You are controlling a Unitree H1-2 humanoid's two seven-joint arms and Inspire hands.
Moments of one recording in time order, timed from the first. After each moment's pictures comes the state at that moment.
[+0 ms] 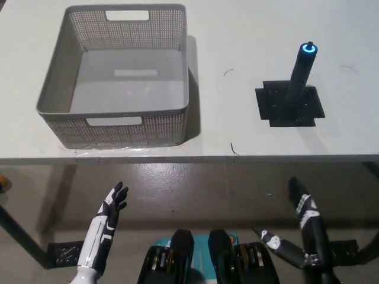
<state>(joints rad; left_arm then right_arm) 0.01 0.07 0.00 0.18 0.10 -0.41 -0.02 0.04 0.03 0.05 0.07 -0.10 -0.39 -0.05</state>
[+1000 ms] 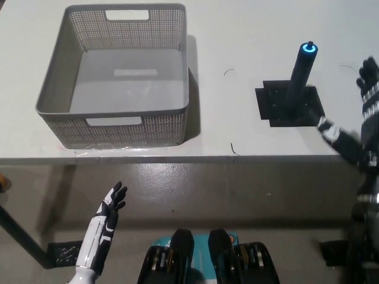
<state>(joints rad) 0.01 0.08 0.00 0.18 0.11 -0.43 -0.02 -0.37 -0.07 -0.13 -0.01 -0.05 -0.16 -0.09</state>
